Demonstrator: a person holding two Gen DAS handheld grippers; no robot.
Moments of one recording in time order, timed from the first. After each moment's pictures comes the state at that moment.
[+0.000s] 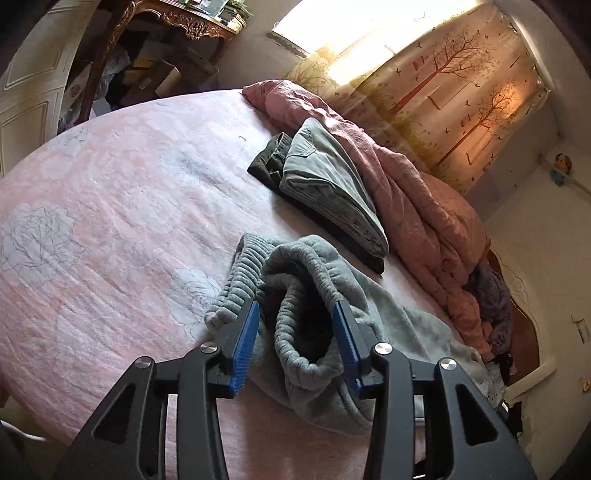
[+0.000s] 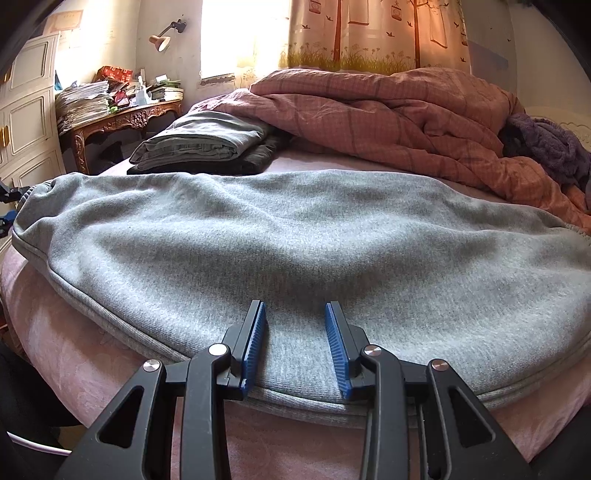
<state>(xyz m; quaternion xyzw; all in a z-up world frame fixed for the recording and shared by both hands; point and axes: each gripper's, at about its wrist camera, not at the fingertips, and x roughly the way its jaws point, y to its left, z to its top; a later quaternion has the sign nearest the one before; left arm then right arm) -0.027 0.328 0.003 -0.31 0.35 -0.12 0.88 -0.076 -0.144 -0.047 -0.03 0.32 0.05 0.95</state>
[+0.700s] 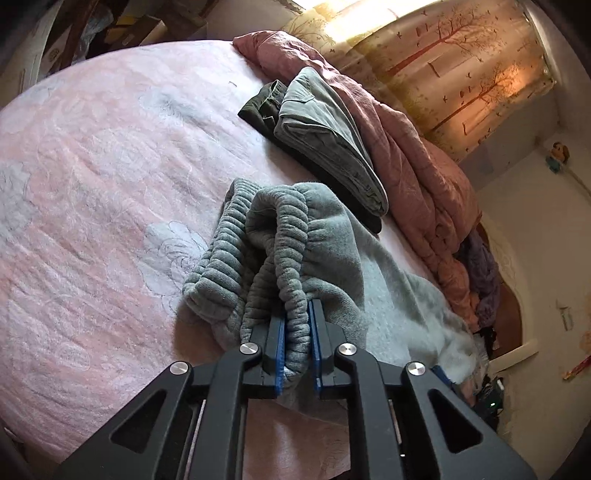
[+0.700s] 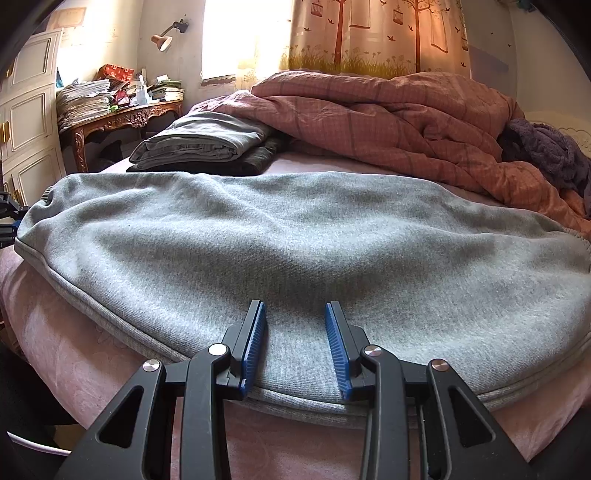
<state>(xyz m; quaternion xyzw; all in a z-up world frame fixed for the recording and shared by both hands) -0.007 0.316 -0.025 -0.30 0.42 -0.16 0.84 -0.077 -0.143 -0.048 -0.03 0.31 0.05 0.95</state>
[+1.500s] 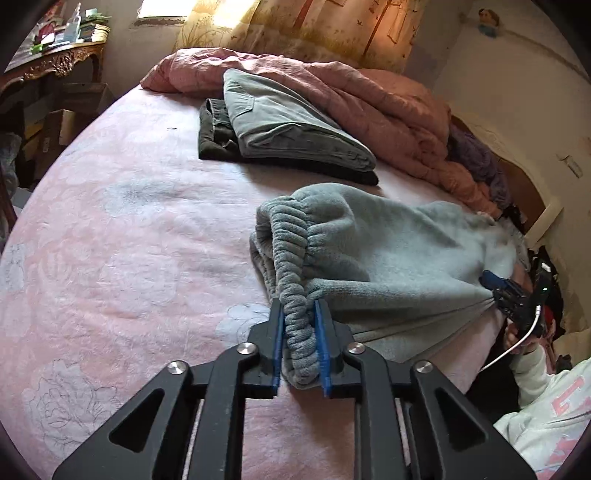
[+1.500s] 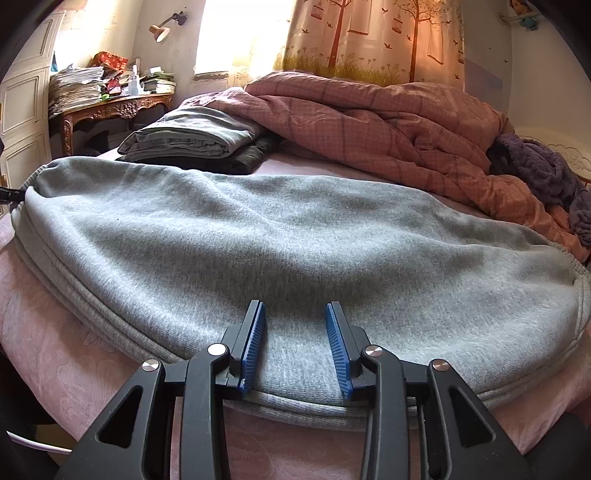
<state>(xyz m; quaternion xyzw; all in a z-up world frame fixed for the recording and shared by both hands) 0.027 0.341 -0.008 -0.06 0.41 -0.25 0.87 -0.074 -0.127 -0.048 -0.07 0.31 0.00 0.95</state>
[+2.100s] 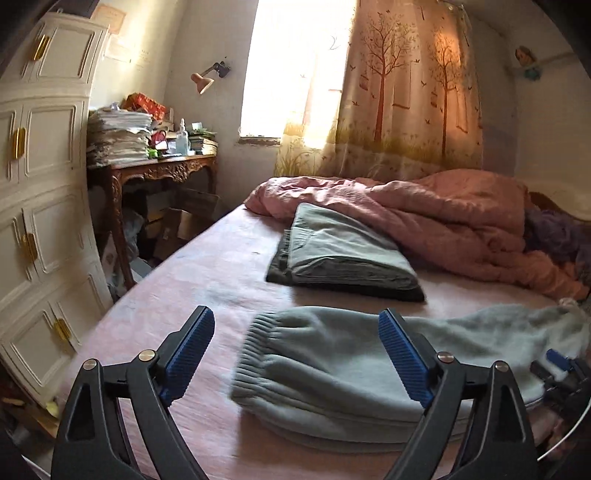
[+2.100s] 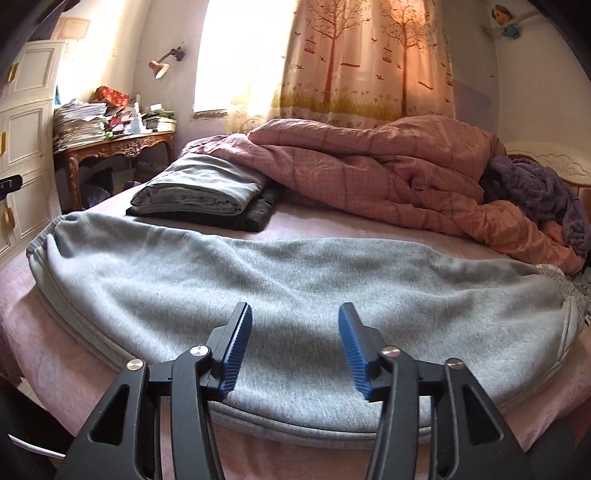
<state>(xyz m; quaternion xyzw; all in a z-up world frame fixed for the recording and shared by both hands) -0.073 0.245 0.074 -0.06 0.21 -0.01 0.98 -0.089 -0.105 0.003 -0.04 0.24 0.00 0.97</state>
